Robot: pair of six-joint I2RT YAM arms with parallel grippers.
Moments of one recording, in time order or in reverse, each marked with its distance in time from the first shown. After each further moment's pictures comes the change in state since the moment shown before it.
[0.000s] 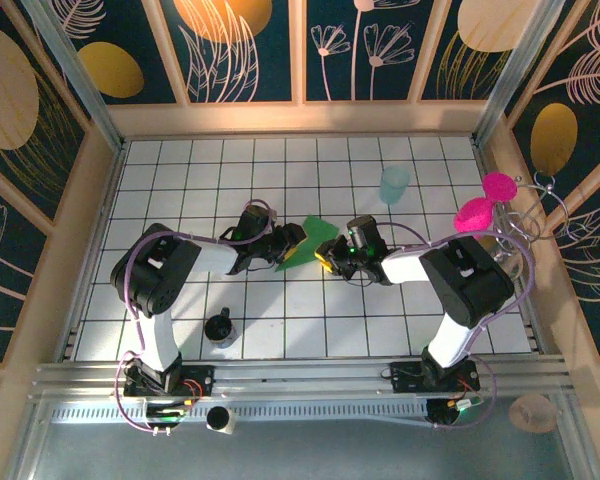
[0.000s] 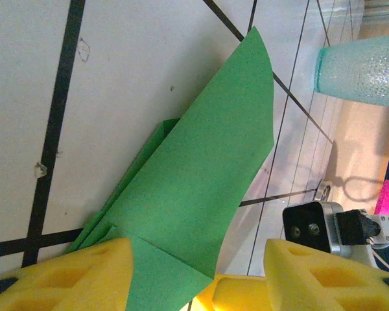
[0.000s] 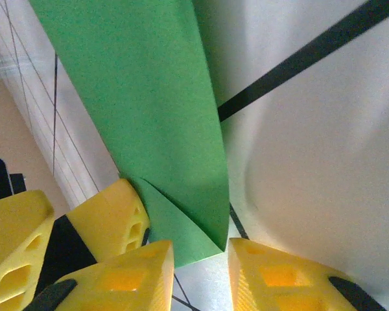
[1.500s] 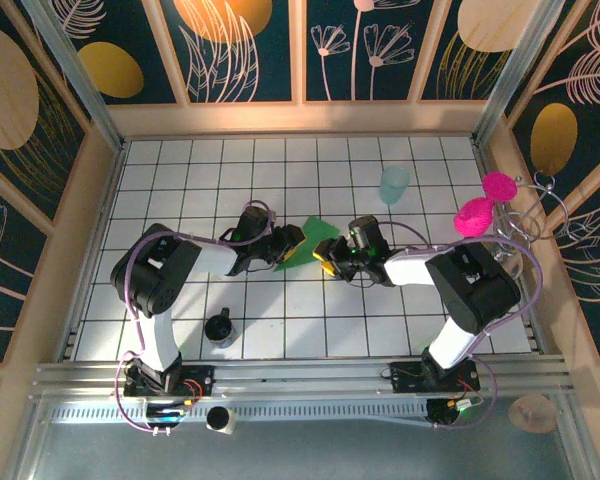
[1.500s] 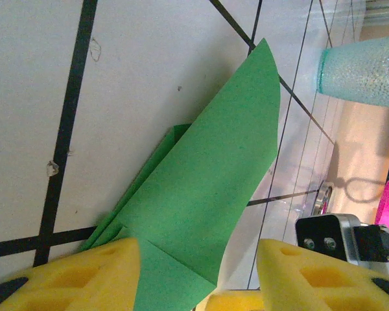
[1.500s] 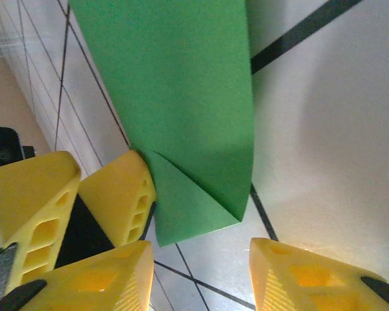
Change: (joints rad) left arm 0.000 0.000 -0.011 0.011 -0.003 0.000; right arm 0.004 -0.044 -0.014 -0.023 -0.044 -0.032
